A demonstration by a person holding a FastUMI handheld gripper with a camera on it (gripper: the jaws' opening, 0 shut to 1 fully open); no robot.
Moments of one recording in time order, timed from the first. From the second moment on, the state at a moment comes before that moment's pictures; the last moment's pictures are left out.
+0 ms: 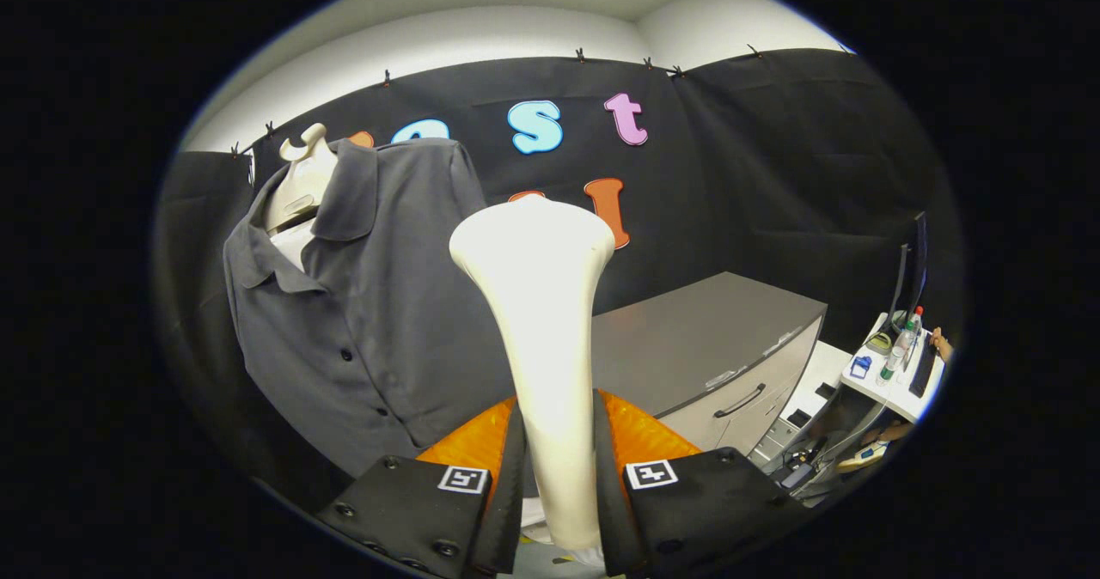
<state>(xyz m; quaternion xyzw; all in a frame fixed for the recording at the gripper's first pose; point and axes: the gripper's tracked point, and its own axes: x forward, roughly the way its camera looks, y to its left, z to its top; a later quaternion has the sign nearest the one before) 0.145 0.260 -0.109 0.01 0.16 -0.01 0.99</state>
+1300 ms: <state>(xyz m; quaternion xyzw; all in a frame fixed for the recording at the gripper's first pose) 0.226 0.350 -0.171 -0.01 0.24 0.10 0.97</state>
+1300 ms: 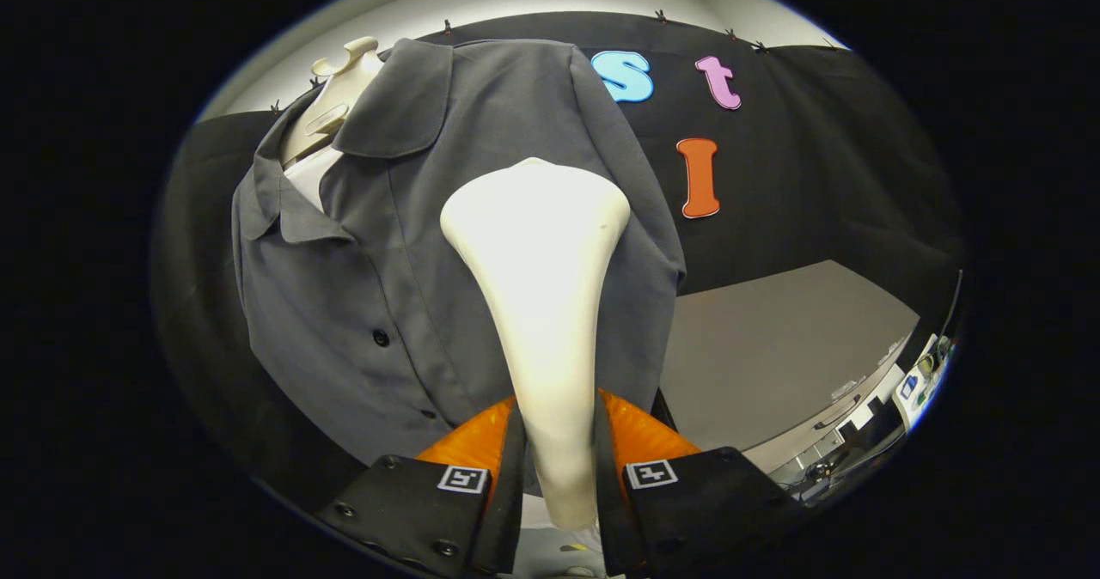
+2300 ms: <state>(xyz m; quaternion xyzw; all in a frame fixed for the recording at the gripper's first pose) 0.201 0.326 -0.270 -0.04 0.34 0.12 0.93</state>
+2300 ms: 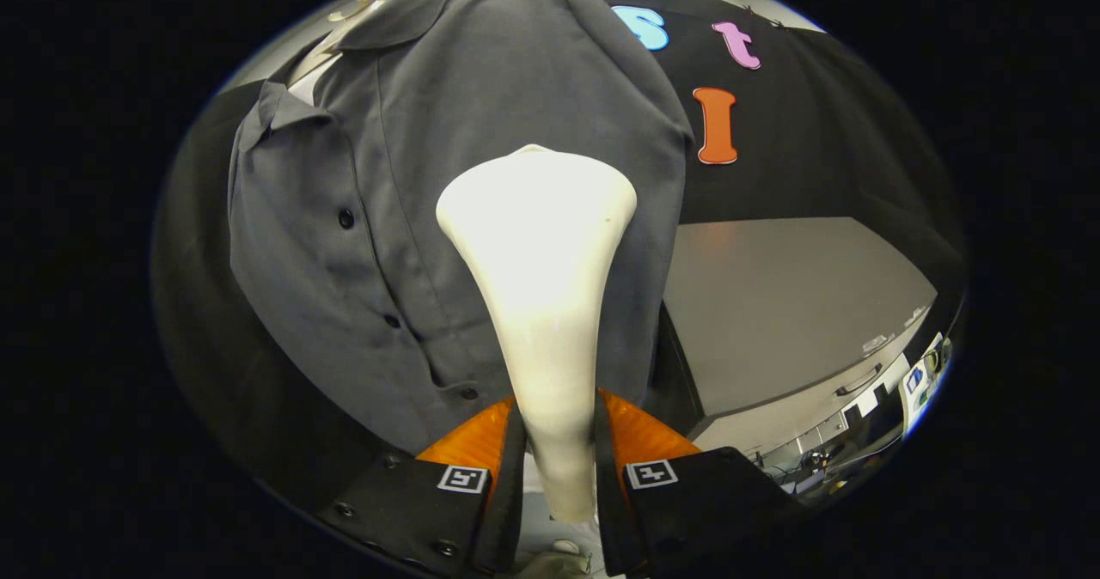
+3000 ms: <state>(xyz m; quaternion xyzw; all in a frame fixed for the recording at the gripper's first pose) 0.170 0.315 -0.354 -0.05 0.42 0.09 0.90</state>
